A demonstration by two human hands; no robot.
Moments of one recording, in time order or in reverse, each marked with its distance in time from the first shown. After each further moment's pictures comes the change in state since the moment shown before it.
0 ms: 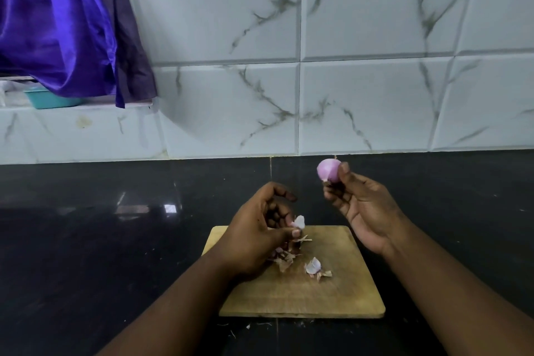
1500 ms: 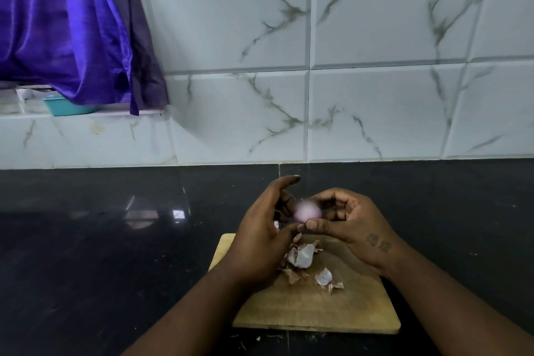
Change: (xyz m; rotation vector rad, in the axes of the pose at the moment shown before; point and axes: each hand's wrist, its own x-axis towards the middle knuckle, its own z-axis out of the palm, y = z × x) left_hand -0.004 0.003 0.001 0.312 0.185 0.155; right_hand -0.005 0.017 0.006 -0.665 -0.260 -0.226
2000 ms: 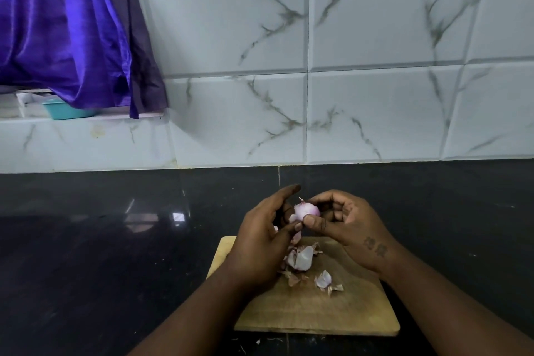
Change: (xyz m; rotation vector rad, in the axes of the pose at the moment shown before) left_hand 0.001 -0.001 0.002 -0.073 -0.006 -0.046; right_hand -0.002 -0.001 0.005 -0.043 0.037 -0.015
